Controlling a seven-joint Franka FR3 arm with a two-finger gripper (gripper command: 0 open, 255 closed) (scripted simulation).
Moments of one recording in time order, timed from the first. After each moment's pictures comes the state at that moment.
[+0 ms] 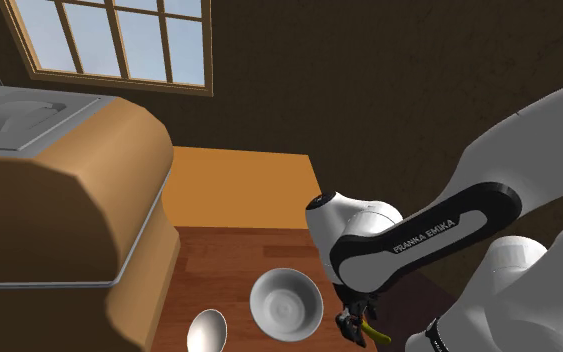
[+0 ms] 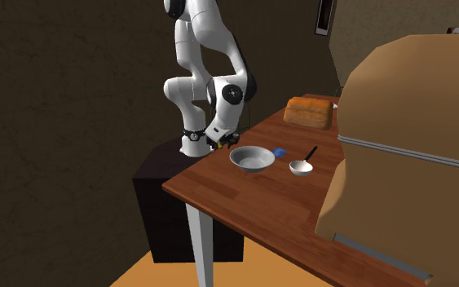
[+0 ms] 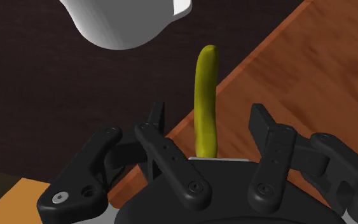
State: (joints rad) arm 0.23 -0.25 0.32 -2.84 0.26 1.99 0.22
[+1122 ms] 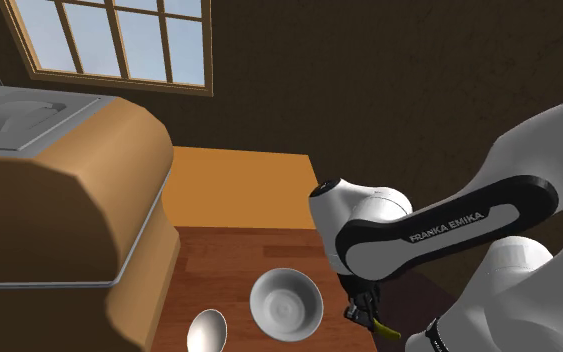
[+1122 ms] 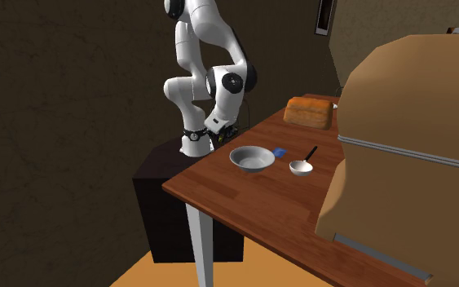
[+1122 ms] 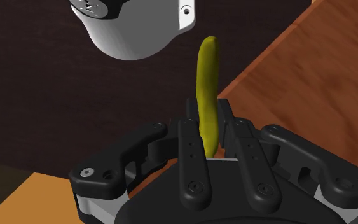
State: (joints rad) arm 0.22 -0.36 0.32 -2.82 0.26 1.86 0.21
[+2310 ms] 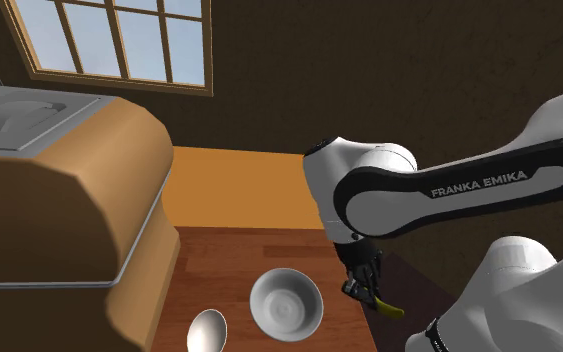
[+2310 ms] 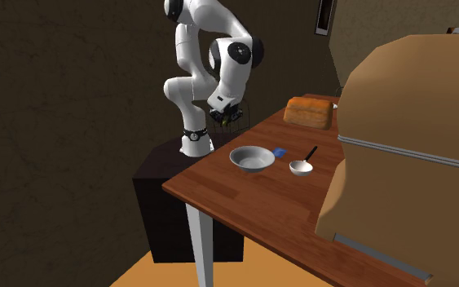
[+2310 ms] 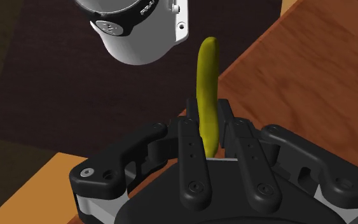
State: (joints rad) arm 0.22 -0.45 0.30 -2.64 0.24 1.60 0.24
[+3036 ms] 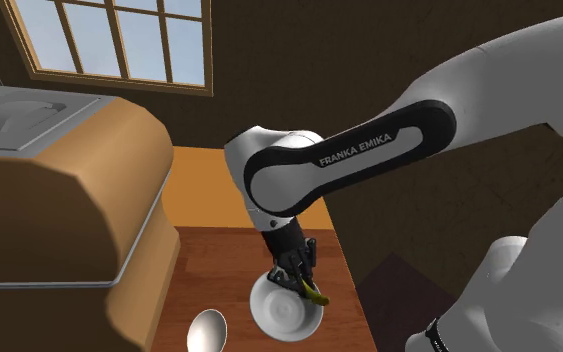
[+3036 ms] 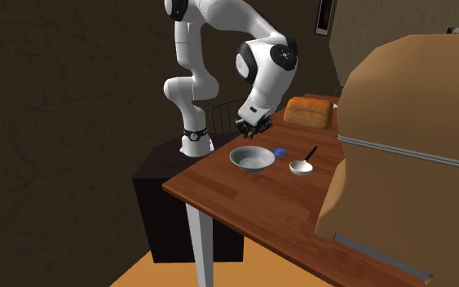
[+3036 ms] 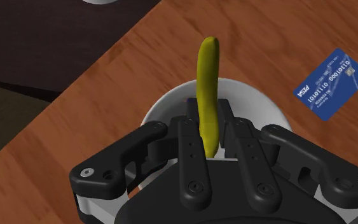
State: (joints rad) arm 0.22 0.00 0.37 -2.21 0.19 1.63 0.39
